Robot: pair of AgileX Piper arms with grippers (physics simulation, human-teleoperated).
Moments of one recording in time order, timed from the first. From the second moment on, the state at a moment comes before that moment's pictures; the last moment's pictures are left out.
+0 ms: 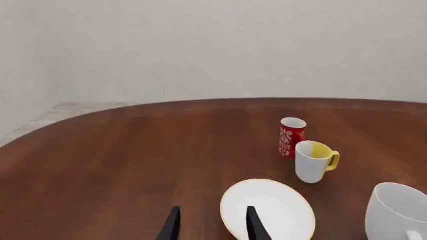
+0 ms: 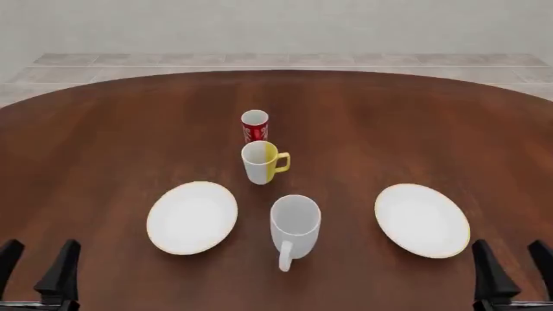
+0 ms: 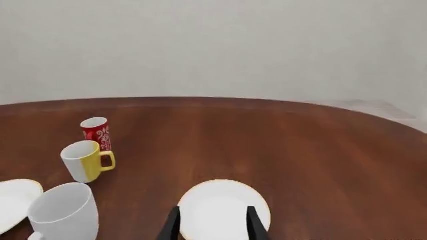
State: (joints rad) left arm 0.00 0.00 -0.01 0.00 0.00; right arm 0.00 0.01 0.00 0.00 0.01
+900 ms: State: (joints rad) left arm -0.11 0.14 -0.03 -0.05 -0.10; right arm -0.05 0.10 0.00 -0.06 -0.02
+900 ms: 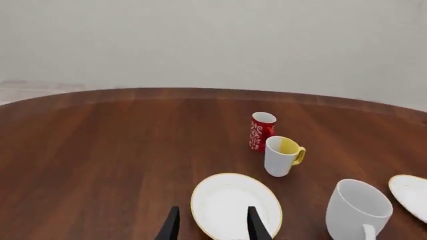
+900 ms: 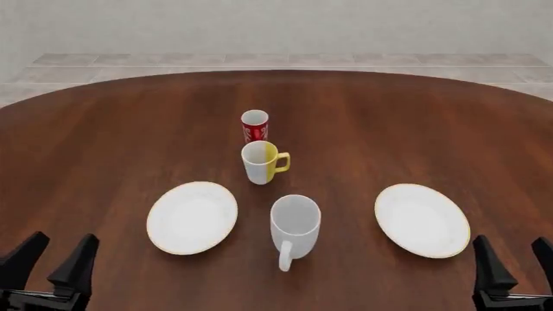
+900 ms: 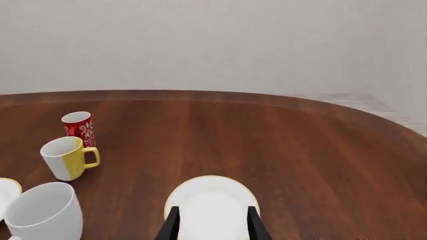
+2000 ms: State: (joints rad) left arm -0.52 0.58 -0.29 -0.05 -0.07; right arm -0.06 0.10 0.00 -0.05 -0.02
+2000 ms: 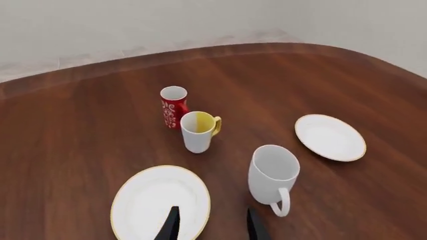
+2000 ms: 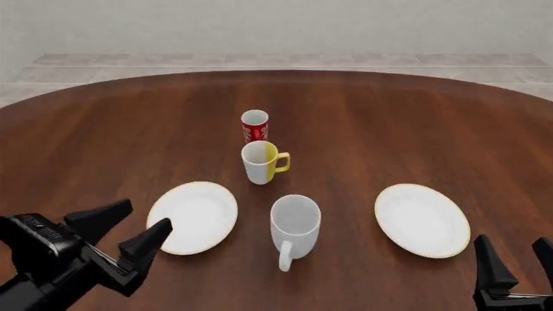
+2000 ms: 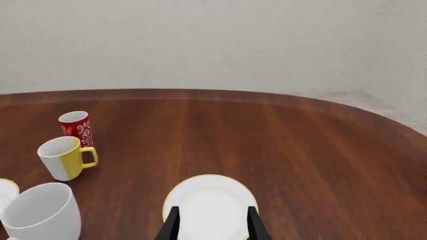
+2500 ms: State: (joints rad) left arm -0.67 0.86 -0.34 -0.18 -0.10; right arm -0.07 0.09 -0.01 -0.05 -0.01
